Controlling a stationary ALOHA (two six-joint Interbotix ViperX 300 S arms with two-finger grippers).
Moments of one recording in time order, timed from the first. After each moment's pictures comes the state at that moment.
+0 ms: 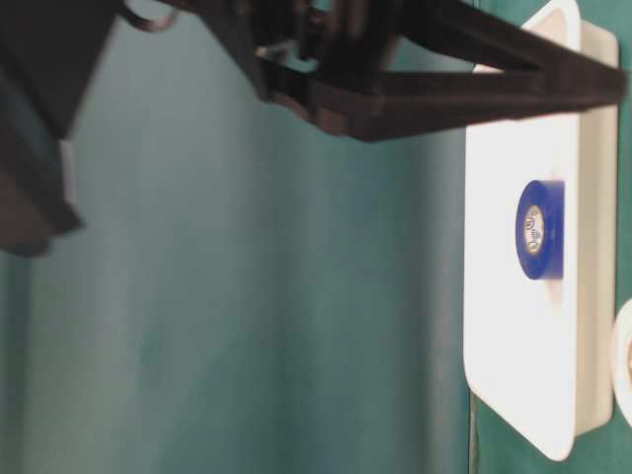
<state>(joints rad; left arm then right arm) 0.13 -1.01 1.22 0.00 0.14 0.13 0.35 0.07 0.31 -0.02 0.78 0.18</state>
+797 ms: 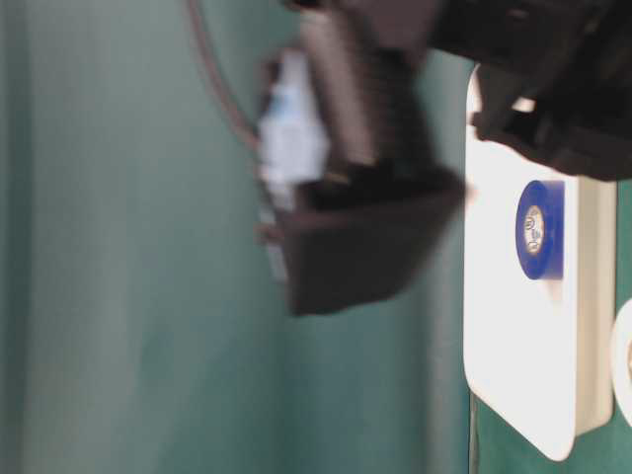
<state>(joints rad) 0.13 -1.01 1.22 0.00 0.14 0.13 0.35 0.24 0.37 -0.02 0.54 0.18</state>
